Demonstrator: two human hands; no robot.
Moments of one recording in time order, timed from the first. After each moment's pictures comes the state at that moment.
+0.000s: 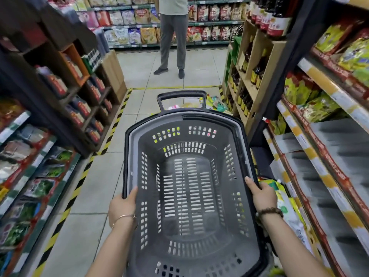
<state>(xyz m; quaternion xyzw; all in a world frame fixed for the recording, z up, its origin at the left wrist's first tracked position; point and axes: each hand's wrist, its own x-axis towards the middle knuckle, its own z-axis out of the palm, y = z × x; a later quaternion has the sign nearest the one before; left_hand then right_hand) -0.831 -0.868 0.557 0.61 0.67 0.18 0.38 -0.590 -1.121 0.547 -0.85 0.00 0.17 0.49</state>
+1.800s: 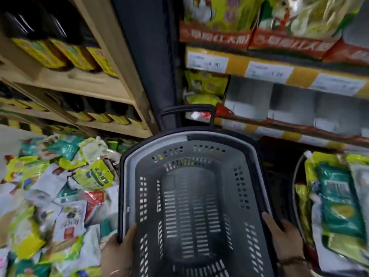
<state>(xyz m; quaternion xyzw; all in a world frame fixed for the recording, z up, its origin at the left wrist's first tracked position) -0.021 -0.584 0.210 0.87 0.26 -0.25 0.35 -0.195 -0.867 0.207 -0.59 0.67 0.05 0.45</state>
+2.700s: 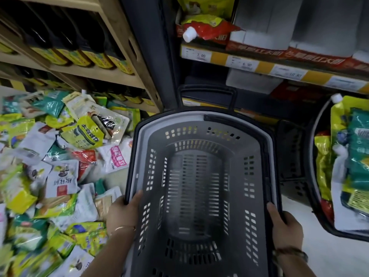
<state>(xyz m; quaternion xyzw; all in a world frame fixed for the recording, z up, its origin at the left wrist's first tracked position) -0.070 -0.565 0.095 0.90 0.20 -0.25 0.29 -0.287 -0.820 0.104 -0.56 0.71 0.01 0.42</state>
